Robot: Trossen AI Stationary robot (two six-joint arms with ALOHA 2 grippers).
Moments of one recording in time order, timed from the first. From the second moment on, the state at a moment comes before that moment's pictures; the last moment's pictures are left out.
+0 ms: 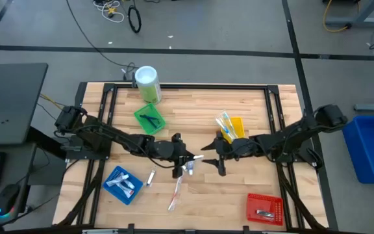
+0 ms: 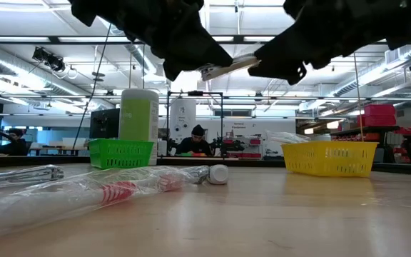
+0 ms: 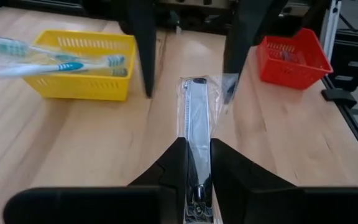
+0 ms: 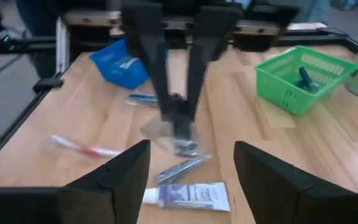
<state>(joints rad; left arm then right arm) -0.24 1.63 0.93 0.25 -0.23 -0.25 0.27 1.40 0.58 0.46 0.21 0.12</state>
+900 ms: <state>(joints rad) -0.23 1.63 0.93 0.25 -0.31 -0.18 0.19 1.45 0.58 0.55 0.07 0.33</state>
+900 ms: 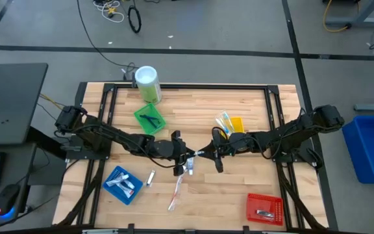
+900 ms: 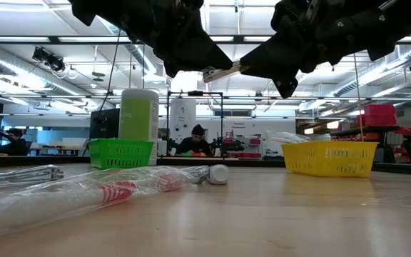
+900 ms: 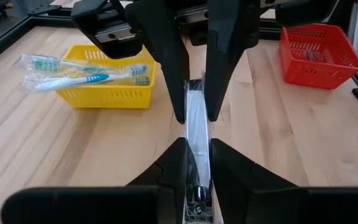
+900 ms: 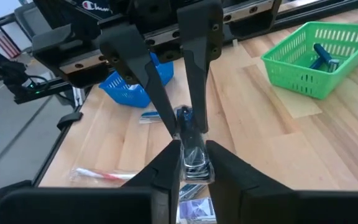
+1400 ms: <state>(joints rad) -0.23 1.63 0.93 0.25 -0.29 -0.18 0.19 1.43 0.58 0.48 -0.01 0.33</state>
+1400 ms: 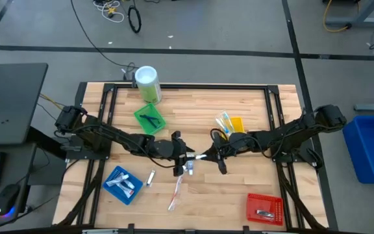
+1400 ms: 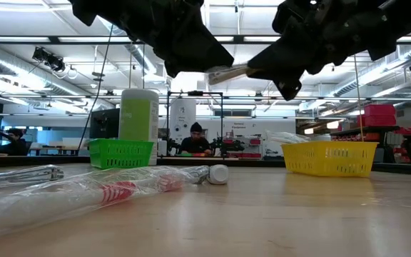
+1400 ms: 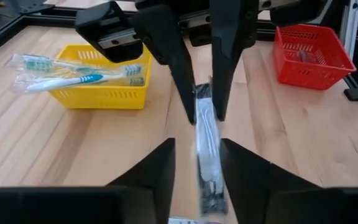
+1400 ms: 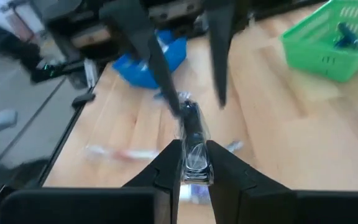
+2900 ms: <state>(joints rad) -0.21 1.64 0.93 0.23 -0.50 -0.36 0.88 1.13 0.58 -0.51 -0.32 1.18</state>
